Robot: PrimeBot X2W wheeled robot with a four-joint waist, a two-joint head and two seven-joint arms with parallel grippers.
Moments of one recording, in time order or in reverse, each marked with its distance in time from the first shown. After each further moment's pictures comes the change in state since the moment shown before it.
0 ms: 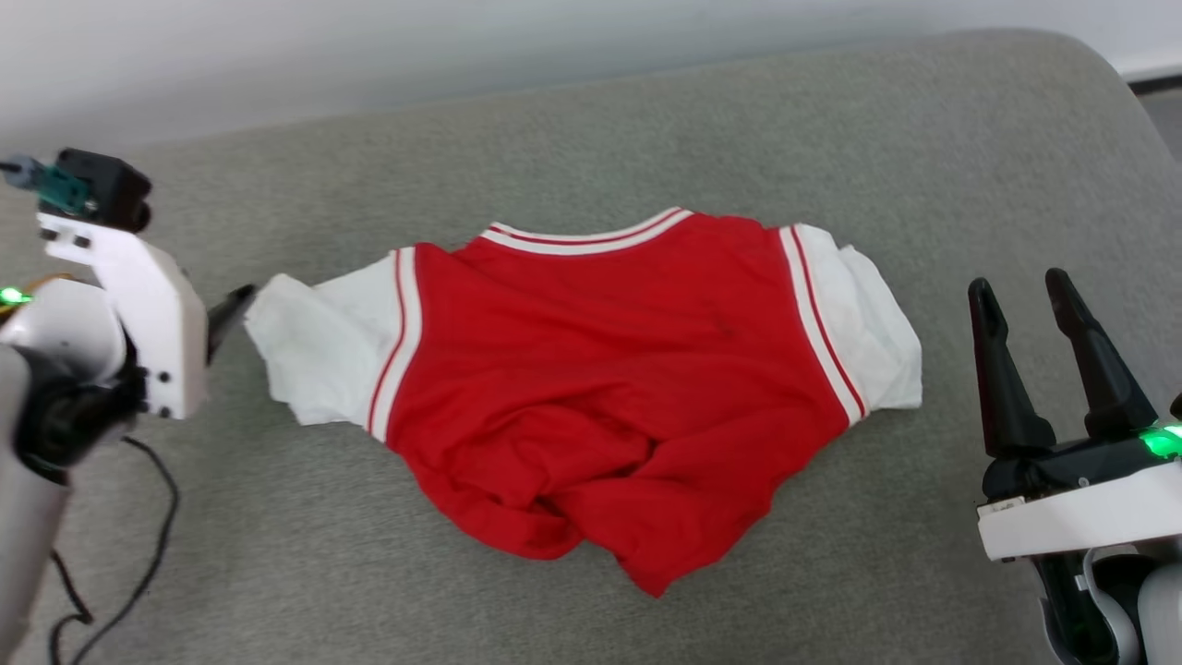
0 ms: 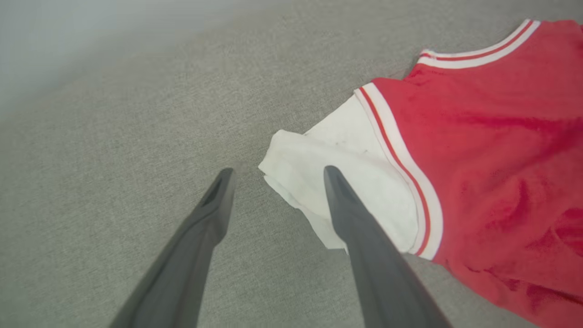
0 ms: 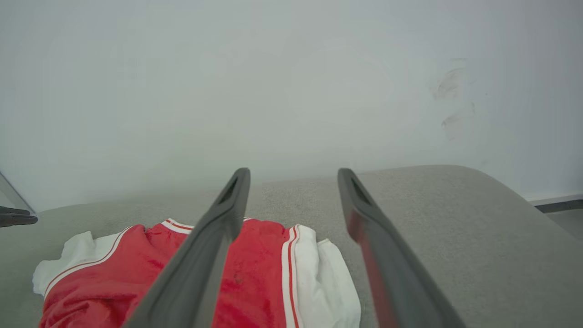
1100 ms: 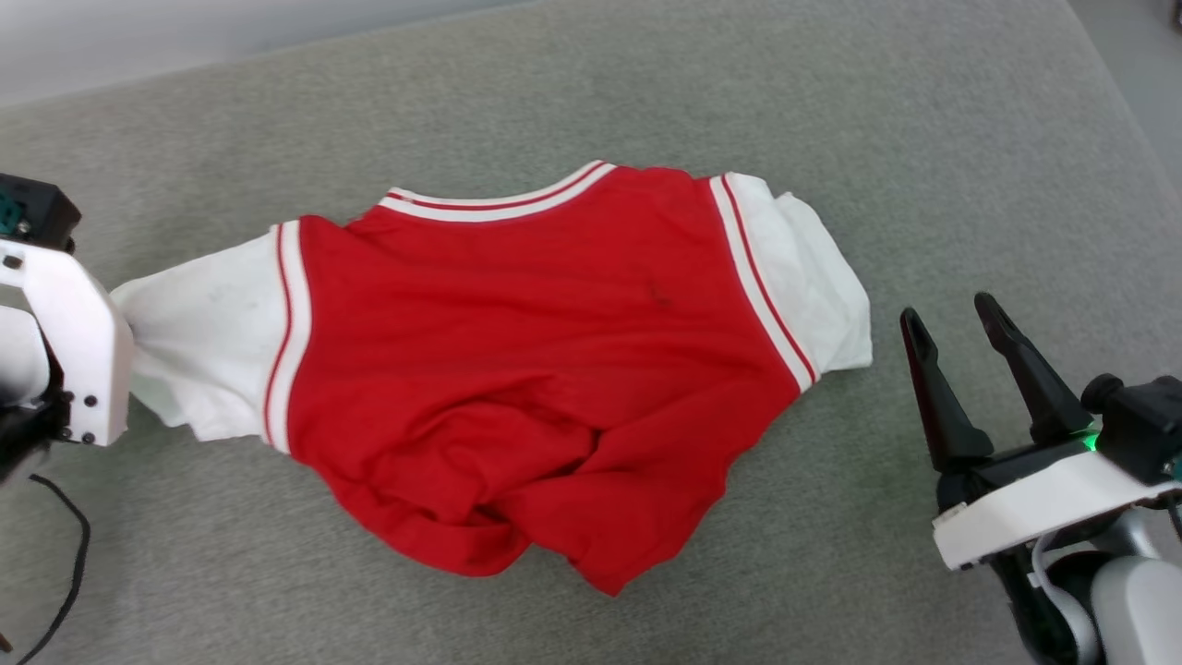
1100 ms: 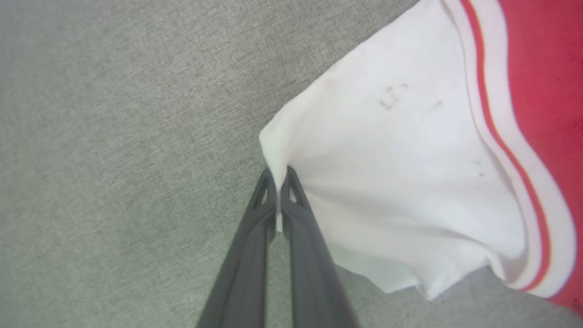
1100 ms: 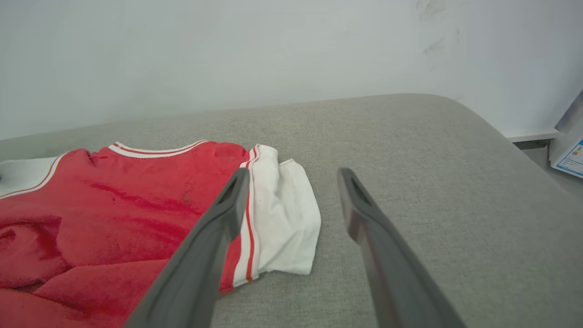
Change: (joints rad) left arm 0.008 0.143 -0.036 0.020 -0.001 0.054 0.135; right arm -0.027 -0.005 0.075 0.082 -0.048 0.000 0.043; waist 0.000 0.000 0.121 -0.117
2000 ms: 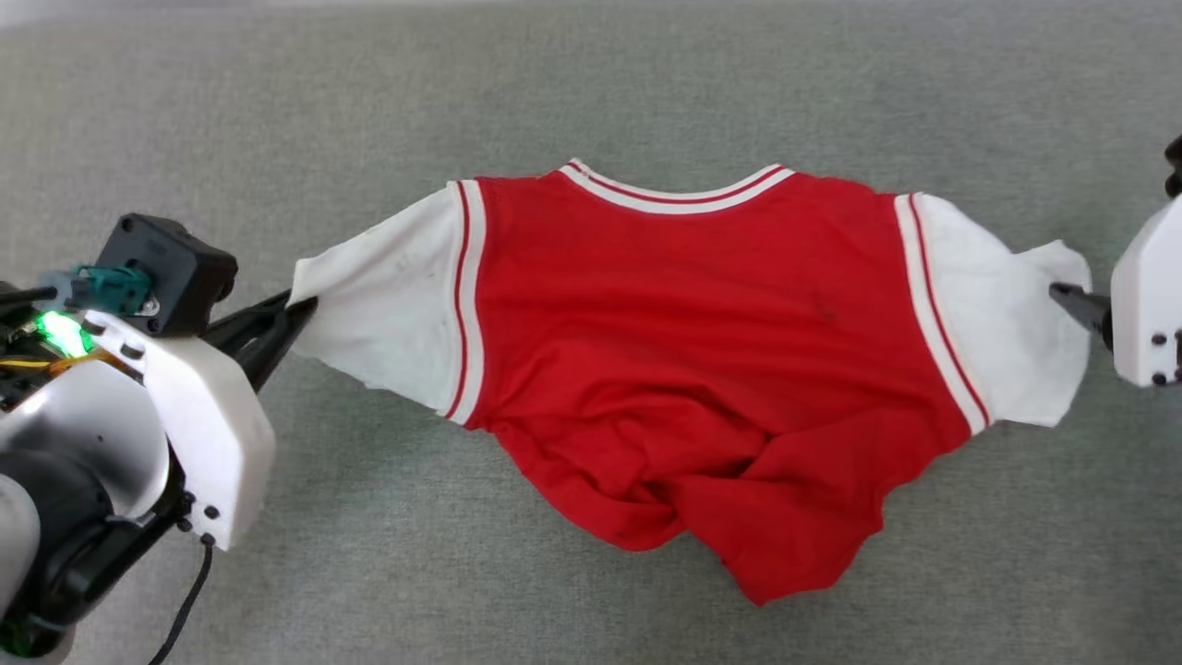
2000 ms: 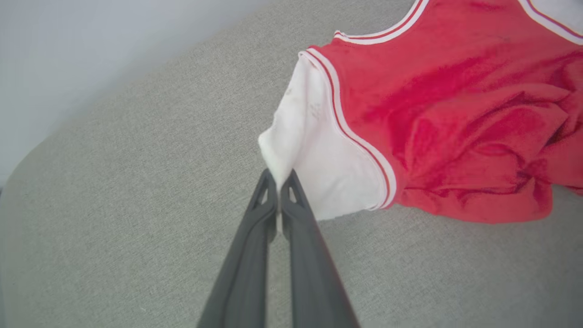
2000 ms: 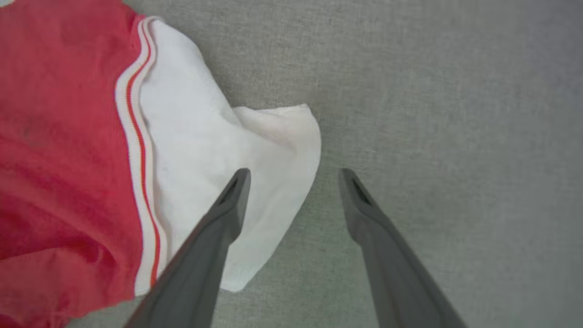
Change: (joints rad) left arm 0.213 0.038 0.030 -0.698 -0.011 0.076 -0.108; right arm -0.448 -0.296 -0.036 0.256 0.099 0.000 1.070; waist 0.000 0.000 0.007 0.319
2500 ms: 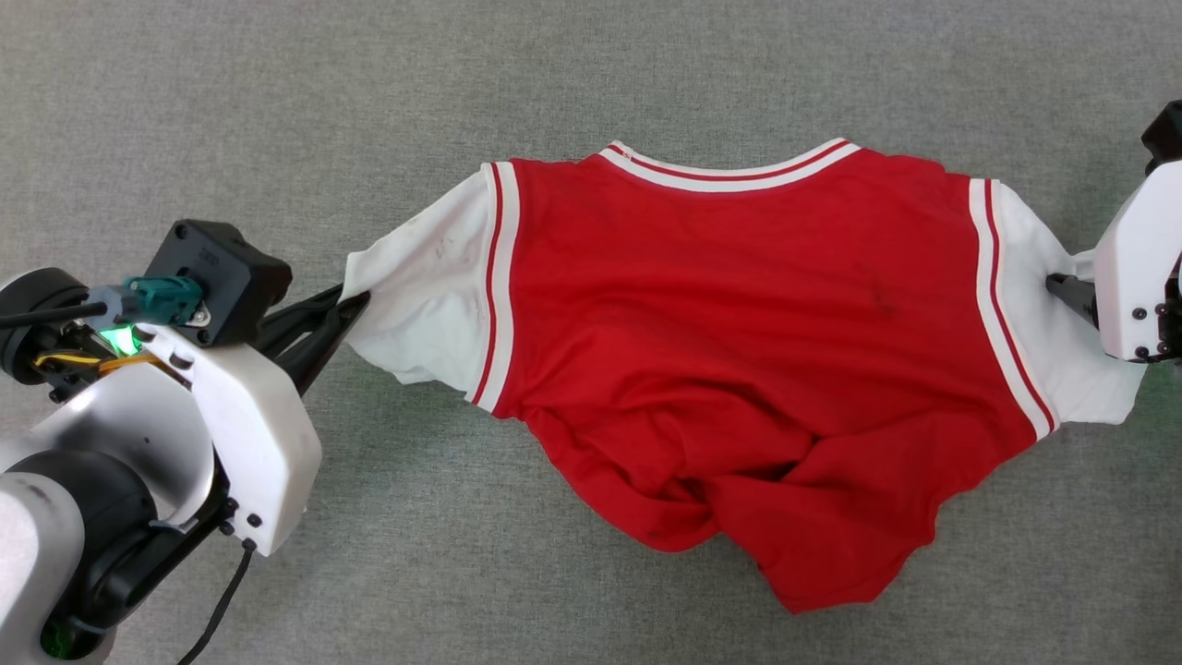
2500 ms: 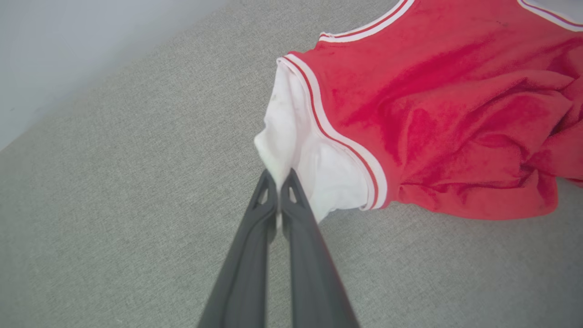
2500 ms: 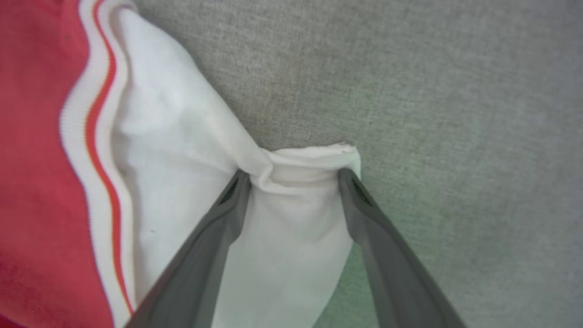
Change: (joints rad) left arm -0.042 -0.038 -0.051 -0.040 0.028 -0.014 -0.008; right arm -0.112 -0.004 0.102 0.211 -0.013 0.000 -0.032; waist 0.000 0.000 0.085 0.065
